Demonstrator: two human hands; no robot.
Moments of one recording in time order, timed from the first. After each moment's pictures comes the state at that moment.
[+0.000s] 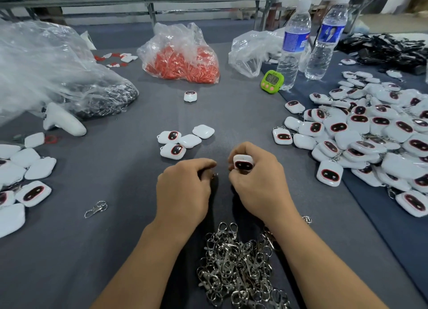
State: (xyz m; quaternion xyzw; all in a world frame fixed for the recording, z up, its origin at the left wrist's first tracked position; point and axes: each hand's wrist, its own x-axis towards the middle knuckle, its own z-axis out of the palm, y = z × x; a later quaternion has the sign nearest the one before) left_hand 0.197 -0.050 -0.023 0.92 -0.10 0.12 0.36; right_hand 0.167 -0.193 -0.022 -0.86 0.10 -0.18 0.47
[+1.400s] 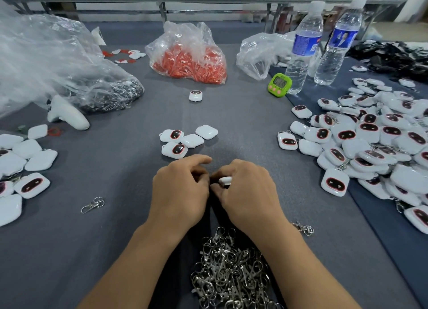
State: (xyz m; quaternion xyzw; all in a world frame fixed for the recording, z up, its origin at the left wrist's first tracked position) left_hand 0.199 -0.047 -0.025 0.91 -0.07 0.11 0.40; right_hand 0.171 -0.178 -0.023 -0.95 0.05 -0.11 0.28
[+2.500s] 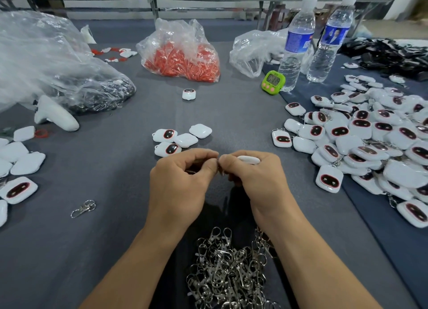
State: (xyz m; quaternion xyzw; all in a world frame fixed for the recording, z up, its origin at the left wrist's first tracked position) left_hand 0.195 -0.055 -0.019 0.80 -0.12 0.12 0.58; right_hand 0.174 -0.193 -0.015 -0.68 0.09 -0.10 0.72
